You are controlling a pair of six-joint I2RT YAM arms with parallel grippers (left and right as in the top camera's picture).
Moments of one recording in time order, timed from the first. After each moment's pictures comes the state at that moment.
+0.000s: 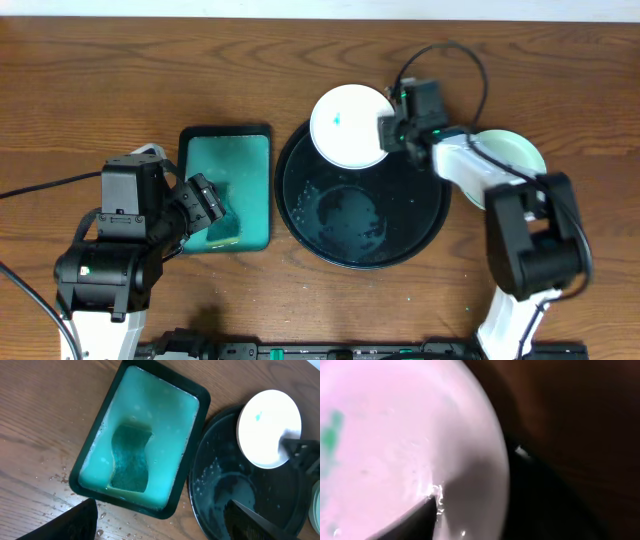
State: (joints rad) left arm -0.07 0.94 1.09 -1.10 0.03 -0.54; right arm 0.29 2.00 1.18 -0.11 -0.03 0.14
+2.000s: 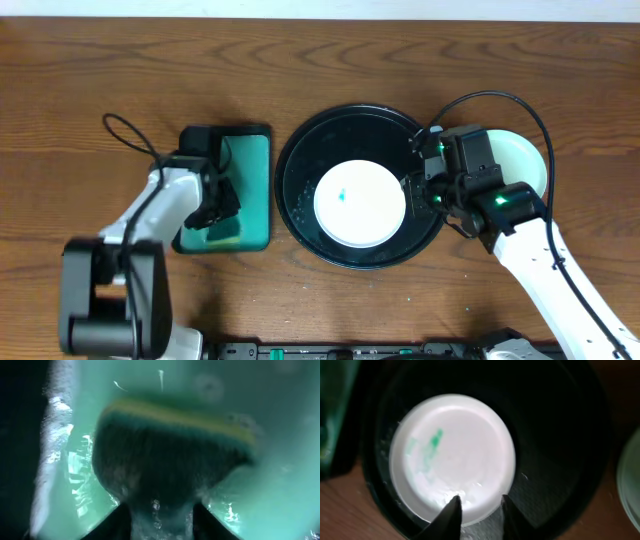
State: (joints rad) left arm -0.07 1.68 0.91 -0.74 -0.03 -0.49; right arm 0.34 1.27 0.95 -0.70 -0.16 0.16
